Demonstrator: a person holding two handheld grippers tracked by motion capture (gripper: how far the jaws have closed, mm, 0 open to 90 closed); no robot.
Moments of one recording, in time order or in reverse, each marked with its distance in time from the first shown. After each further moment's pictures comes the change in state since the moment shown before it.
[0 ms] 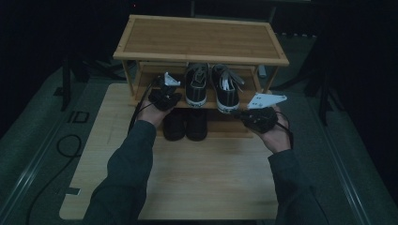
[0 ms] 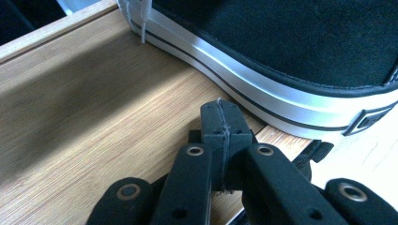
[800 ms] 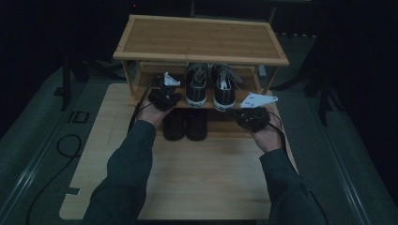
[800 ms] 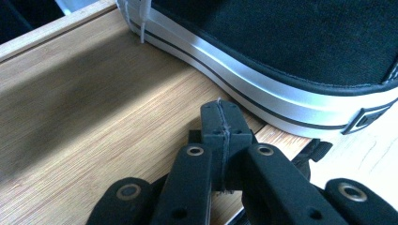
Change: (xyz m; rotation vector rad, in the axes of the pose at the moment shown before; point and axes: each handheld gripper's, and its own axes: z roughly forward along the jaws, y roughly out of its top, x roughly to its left) left arm 0.000 0.000 0.000 -0.002 -0.004 0.000; right arm 0.004 -0.001 0.022 -0.010 -0.051 0.027
